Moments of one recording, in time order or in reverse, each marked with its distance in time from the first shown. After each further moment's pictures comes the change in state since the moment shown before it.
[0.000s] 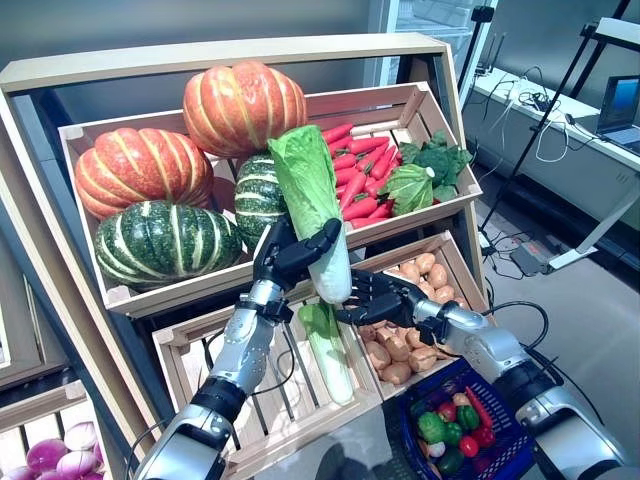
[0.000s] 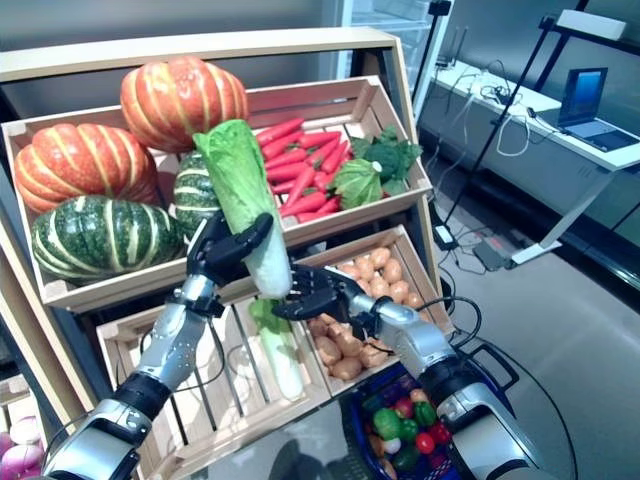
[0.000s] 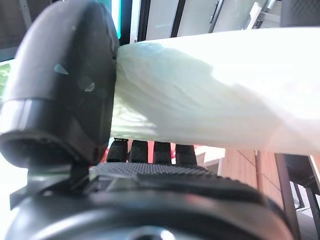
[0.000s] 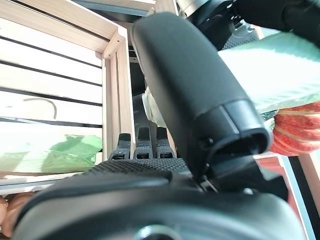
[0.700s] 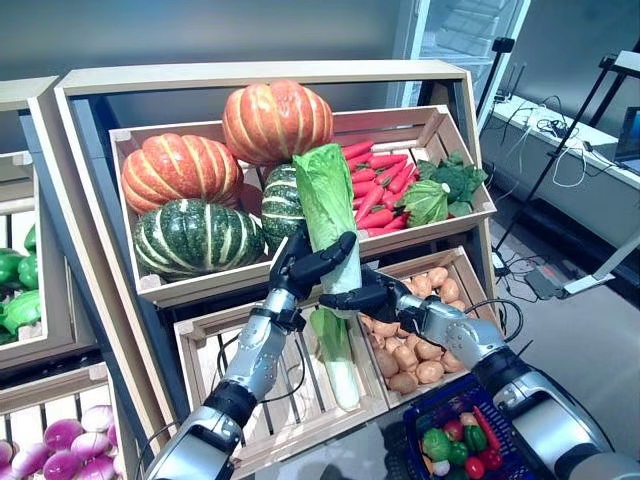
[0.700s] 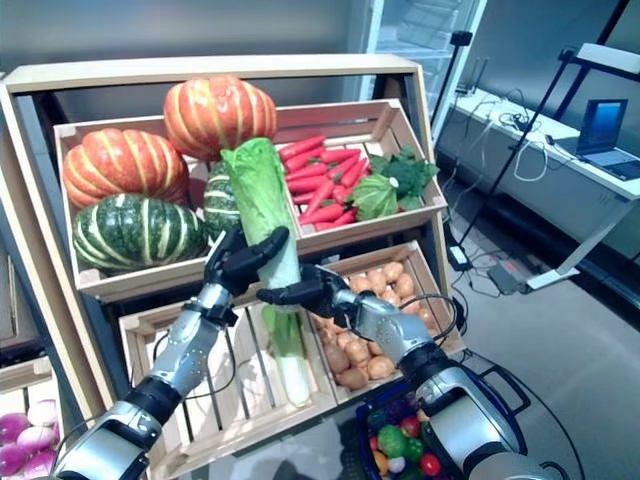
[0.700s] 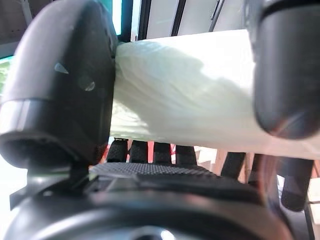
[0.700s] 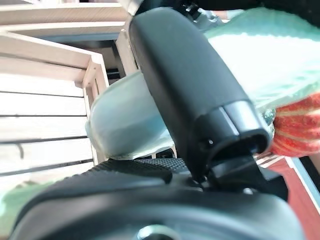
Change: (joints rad) left arm 0.001 -0.036 -0.058 0.055 0.000 0.009 -0.007; right arm -0.078 0.082 0.002 0.112 0.219 0.086 -0.081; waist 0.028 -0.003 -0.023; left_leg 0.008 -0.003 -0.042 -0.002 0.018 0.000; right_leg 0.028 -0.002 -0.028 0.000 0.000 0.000
